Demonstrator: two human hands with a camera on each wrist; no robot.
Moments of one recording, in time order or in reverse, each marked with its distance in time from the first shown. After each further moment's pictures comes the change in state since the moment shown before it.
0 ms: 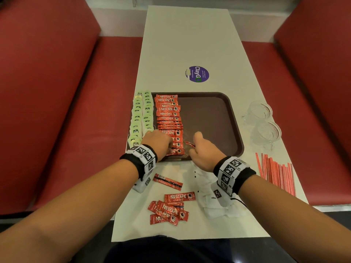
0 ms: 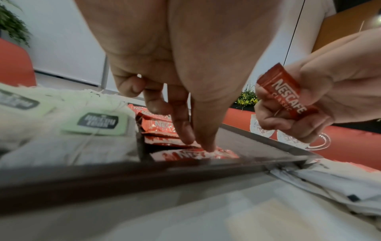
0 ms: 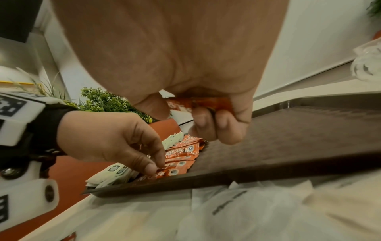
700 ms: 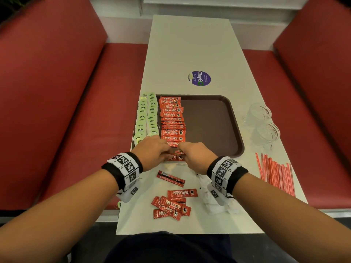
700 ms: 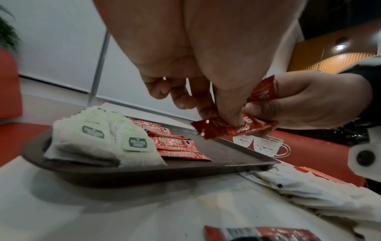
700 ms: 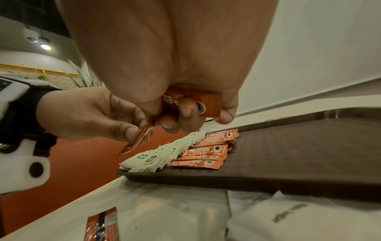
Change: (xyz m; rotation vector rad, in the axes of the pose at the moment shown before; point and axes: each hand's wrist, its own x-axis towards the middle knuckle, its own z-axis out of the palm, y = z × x) left_hand -0.066 -0.021 -0.004 -0.181 0.196 0.301; right_hand -0.001 -0.019 0.023 -0.317 -0.048 -0.254
